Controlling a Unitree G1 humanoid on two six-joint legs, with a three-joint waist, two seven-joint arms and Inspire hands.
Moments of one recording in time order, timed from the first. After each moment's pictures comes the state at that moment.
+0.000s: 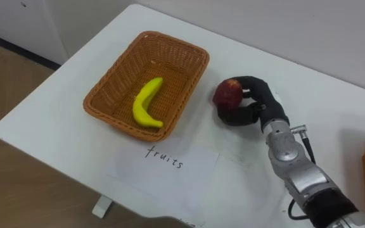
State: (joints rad) left arm 0.22 0.22 0.00 0.99 0.27 0.14 0.34; right arm -0.41 -0.30 0.37 0.65 0.08 -0.05 -0.27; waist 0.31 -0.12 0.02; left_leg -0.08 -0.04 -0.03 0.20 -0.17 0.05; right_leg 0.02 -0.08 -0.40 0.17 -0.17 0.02
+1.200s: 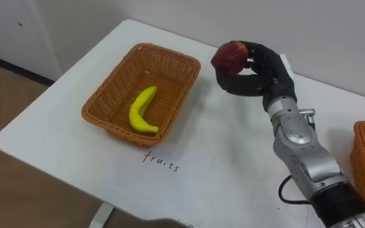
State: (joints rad) left arm 0.29 0.19 0.06 1.00 0.28 0.12 0.33; right arm -0.41 -0.32 0.29 0.36 0.32 -0.04 -0.27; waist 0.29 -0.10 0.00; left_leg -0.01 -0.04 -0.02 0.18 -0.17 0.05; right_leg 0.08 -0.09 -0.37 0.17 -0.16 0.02
